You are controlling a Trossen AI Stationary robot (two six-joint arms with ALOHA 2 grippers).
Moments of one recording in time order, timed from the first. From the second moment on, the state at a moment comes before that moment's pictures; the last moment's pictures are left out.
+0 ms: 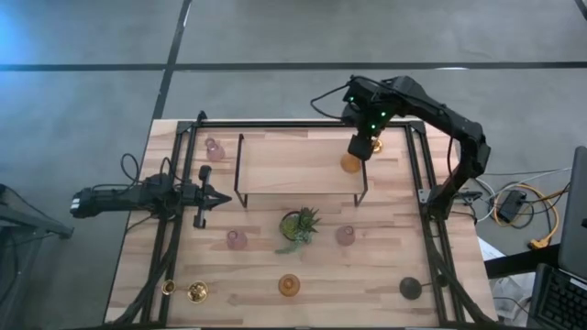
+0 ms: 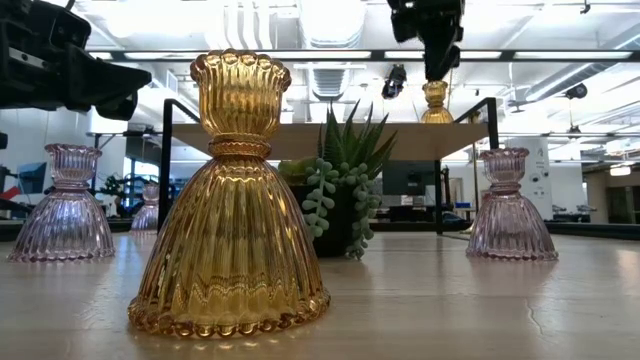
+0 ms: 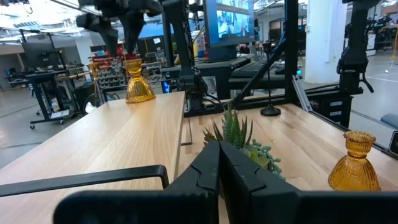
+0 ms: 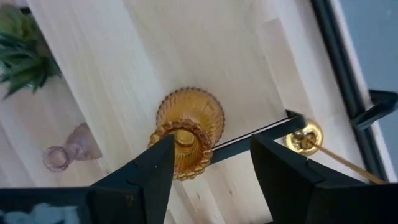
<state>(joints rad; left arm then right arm) 0.02 0.02 0.01 0.03 0.08 0.12 -0.48 1.67 1.90 -1.55 -0.08 -0.05</state>
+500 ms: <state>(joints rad) 0.02 0.02 0.01 0.03 0.08 0.12 -0.36 1.63 2.10 -1.57 -0.14 0.05</state>
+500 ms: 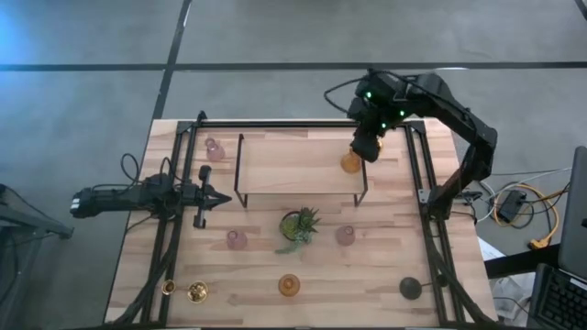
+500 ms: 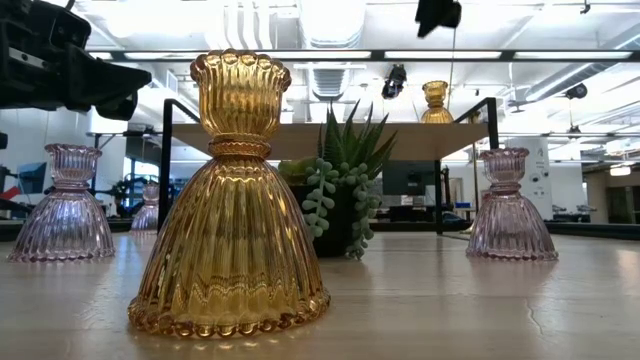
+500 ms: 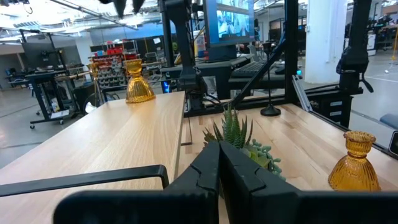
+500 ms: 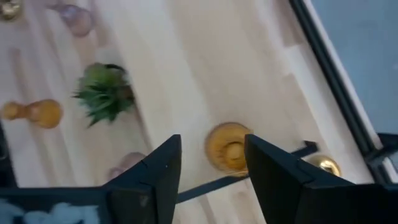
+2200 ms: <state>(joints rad) 0.02 0.02 0.01 0.03 0.08 0.12 0.63 1.58 1.00 -0.97 0.32 1.10</state>
